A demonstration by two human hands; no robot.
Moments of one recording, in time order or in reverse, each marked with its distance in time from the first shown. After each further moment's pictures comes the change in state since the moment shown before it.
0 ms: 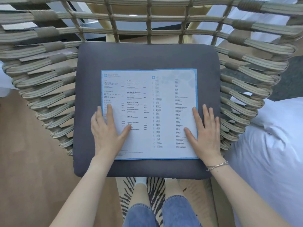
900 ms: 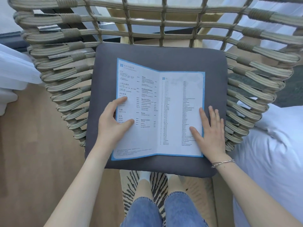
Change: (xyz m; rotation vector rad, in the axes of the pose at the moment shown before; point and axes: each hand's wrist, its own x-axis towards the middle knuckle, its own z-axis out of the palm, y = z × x) left_hand -0.001 0.020 -0.073 -0.701 0.011 -0.030; right_hand 0.002 0.000 -0.013 0.053 -0.078 0.019
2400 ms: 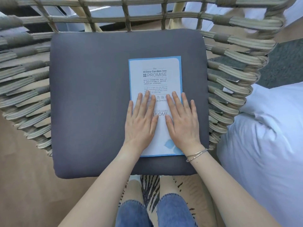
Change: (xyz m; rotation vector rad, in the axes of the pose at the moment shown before) left_hand -0.012 -0.014 0.171 0.752 -0.193 0.514; right_hand 0.018 -0.017 0.018 -0.051 0.144 -0.186
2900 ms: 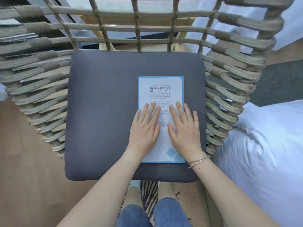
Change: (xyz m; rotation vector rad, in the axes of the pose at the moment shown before) left_hand 0.012 0.002 -0.040 -0.014 -0.062 0.016; right_hand 0.015 -0.016 -0.041 0.015 -0.107 0.054
